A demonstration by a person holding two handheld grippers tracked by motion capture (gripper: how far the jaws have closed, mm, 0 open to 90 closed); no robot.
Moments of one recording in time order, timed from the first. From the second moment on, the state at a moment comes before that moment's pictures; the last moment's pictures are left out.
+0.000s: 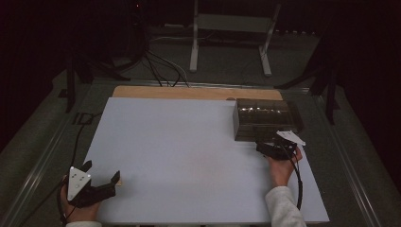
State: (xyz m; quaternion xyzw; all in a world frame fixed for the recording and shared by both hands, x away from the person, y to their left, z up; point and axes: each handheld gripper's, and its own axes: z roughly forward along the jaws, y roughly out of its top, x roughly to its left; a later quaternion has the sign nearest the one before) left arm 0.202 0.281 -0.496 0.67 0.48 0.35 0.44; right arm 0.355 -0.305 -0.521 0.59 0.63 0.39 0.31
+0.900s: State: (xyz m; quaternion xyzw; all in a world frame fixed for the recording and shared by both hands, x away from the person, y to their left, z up) left arm 0.202 0.281 -0.497 0.67 0.48 0.35 0.44; right arm 0.344 -0.286 -0.518 0.61 0.60 0.36 0.37
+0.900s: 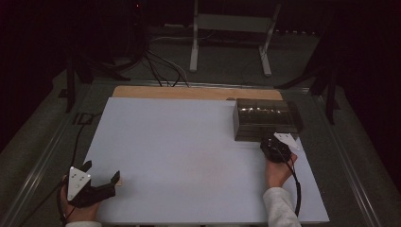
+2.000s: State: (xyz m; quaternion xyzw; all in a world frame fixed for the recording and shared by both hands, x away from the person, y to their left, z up) left arm 0.201 0.281 -0.496 0.67 0.48 0.35 0.44; right arm 0.326 -0.288 -0.515 0.62 0.61 0.35 0.35
